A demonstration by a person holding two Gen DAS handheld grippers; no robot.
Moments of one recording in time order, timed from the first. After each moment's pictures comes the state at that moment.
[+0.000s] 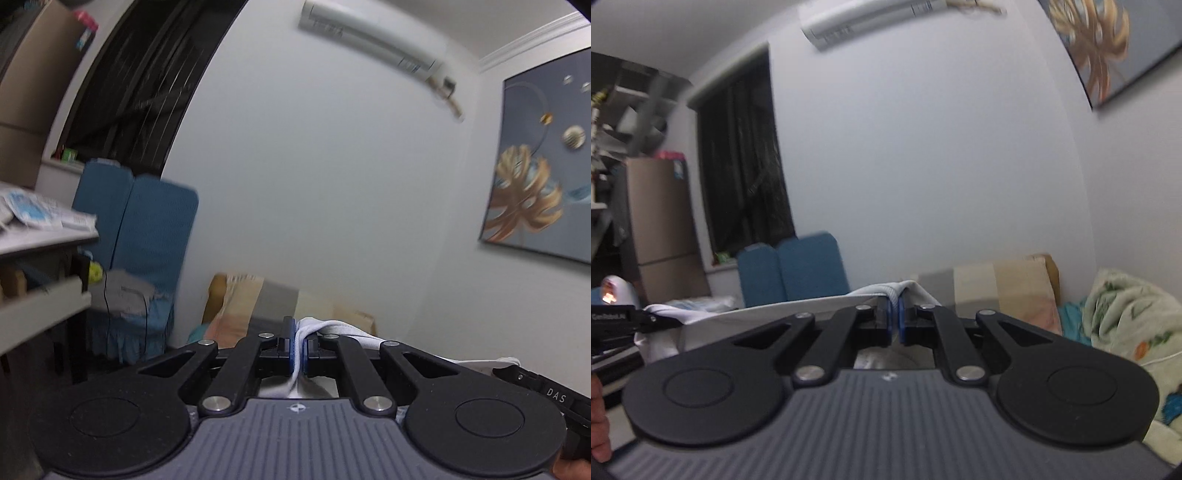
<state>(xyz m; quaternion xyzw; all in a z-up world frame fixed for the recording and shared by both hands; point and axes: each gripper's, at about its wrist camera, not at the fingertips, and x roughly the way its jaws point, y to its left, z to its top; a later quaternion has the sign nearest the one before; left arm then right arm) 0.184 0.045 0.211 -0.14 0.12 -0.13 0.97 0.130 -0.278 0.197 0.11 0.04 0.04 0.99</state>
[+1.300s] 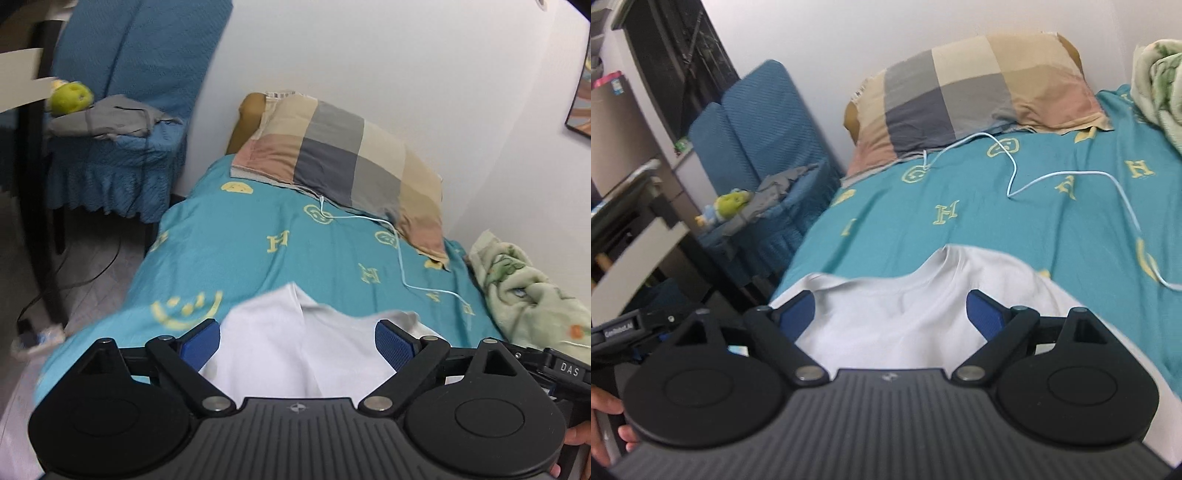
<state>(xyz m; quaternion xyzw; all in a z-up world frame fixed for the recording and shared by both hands) 0.383 0.095 -0.065 -0.15 0.33 -0.16 0.92 0.325 -0.300 -0.053 0.20 0.28 0.09 0.93</state>
